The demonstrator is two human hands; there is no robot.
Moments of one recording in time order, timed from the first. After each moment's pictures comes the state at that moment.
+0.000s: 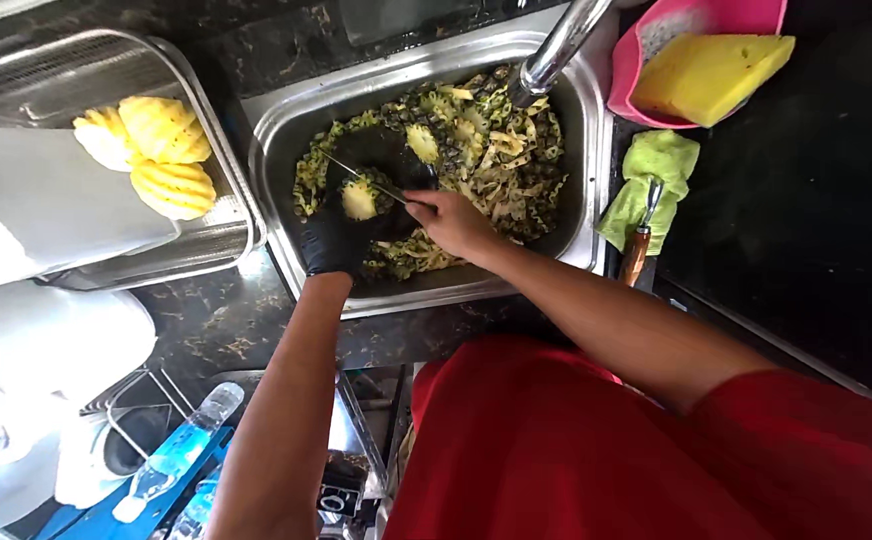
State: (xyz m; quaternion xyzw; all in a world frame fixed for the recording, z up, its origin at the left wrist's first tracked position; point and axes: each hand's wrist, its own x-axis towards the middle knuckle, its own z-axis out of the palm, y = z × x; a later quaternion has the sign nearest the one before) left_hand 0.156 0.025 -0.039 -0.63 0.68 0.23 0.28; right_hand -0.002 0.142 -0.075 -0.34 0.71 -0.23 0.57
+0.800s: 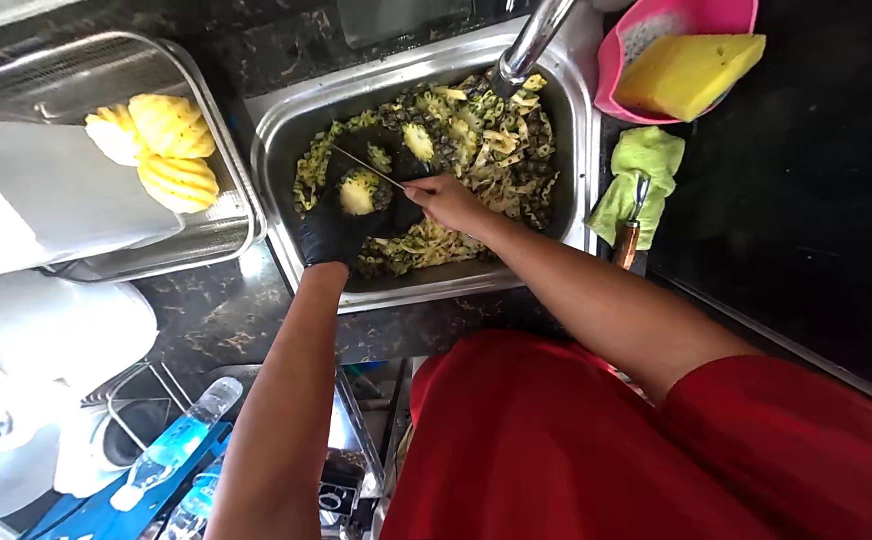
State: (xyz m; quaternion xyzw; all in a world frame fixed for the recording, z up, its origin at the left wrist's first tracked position) left_hand 0.158 0.025 -0.038 -0.64 0.69 0.24 0.26; right_hand -0.017 0.129 -0.108 -0.25 0.66 -0.27 0.66
